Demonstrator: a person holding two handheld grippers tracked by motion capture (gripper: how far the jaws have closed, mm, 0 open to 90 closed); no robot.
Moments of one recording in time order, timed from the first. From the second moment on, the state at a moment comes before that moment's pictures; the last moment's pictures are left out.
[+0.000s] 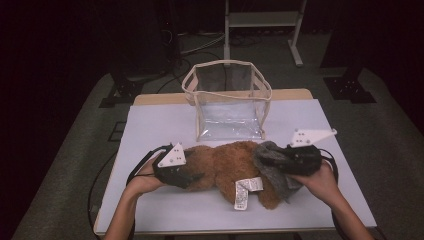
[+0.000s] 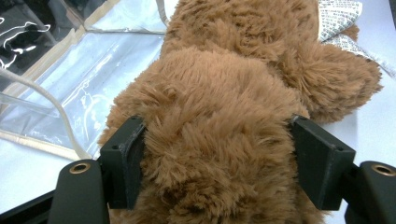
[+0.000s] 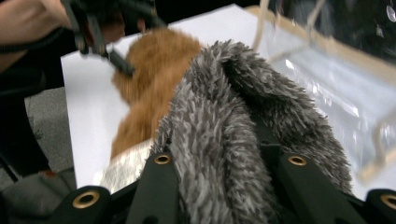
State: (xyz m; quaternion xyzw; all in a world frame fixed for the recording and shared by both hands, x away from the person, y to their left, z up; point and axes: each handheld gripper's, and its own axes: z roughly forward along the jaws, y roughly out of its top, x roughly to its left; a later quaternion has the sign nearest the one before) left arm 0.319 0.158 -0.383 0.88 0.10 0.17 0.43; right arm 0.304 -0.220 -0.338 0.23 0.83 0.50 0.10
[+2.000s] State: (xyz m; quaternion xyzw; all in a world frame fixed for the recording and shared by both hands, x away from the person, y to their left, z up) left arm 0.311 0.184 -0.404 0.87 0.11 0.10 0.47; right arm 0.321 -0.225 -0.388 0.27 0.83 0.48 0.00
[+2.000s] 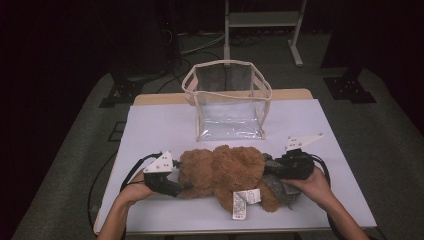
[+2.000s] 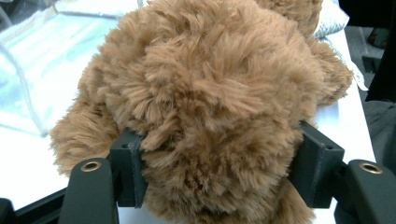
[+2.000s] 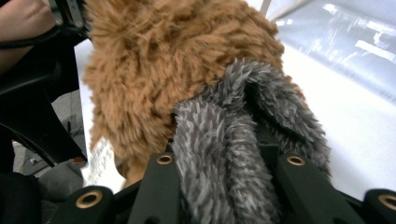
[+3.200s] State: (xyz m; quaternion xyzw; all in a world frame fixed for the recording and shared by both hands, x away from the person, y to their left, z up) left arm 0.317 0.133 -0.400 0.89 0.09 0.12 0.44; right arm 0.322 -0.272 -0.411 0.33 0.83 0.44 0.03
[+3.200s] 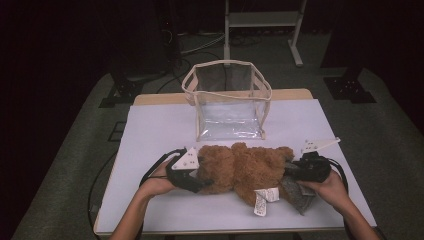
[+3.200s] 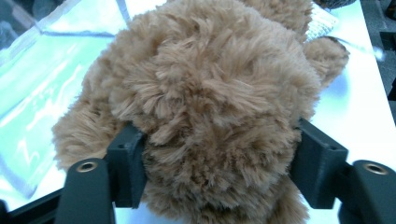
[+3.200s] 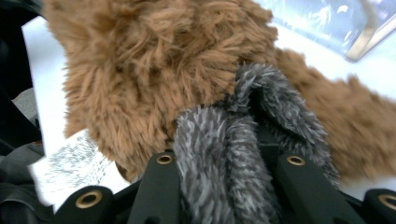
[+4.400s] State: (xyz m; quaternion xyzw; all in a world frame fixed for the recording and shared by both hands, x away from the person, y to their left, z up) left arm 0.312 0.130 -0.406 0.88 0.09 0.14 0.45; right arm 0.328 -0.218 -0.366 0.26 0.84 0.48 0.06
